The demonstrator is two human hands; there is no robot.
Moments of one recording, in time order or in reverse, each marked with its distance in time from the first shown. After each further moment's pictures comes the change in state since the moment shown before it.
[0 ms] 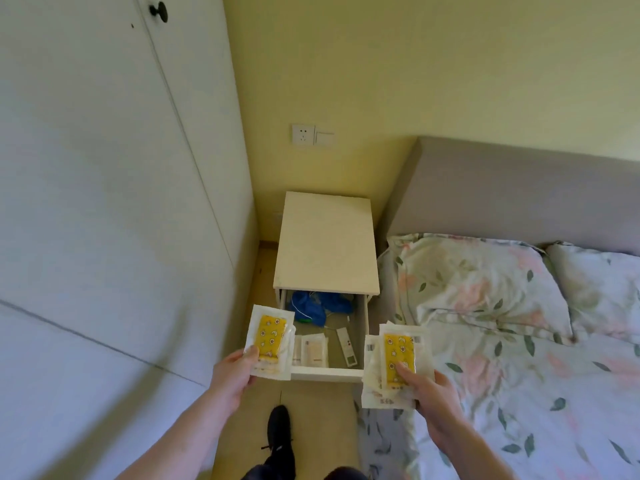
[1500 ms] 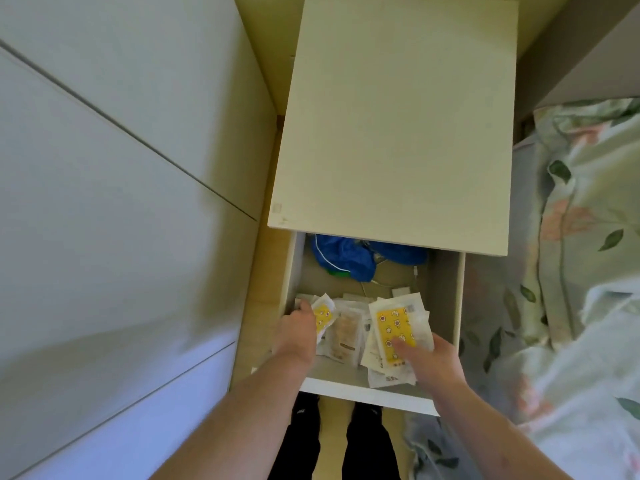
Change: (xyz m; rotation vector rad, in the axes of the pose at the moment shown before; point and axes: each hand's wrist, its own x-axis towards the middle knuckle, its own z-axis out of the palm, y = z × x) left_hand 0.387 -0.118 0.167 1.640 -0.034 0.060; right_hand 0.430 0.153 0.127 -0.367 -0.120 0.341
